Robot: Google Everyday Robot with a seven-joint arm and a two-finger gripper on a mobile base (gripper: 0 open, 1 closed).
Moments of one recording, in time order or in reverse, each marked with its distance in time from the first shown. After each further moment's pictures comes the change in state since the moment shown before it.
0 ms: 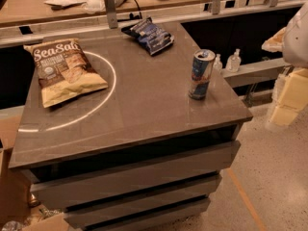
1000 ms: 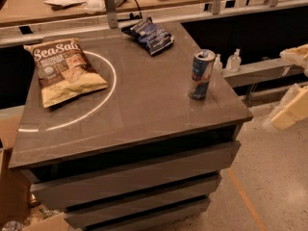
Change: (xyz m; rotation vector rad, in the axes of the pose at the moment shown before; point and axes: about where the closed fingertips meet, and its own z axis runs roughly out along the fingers) arm 0.029 -0.017 0.023 0.088 -0.330 0.195
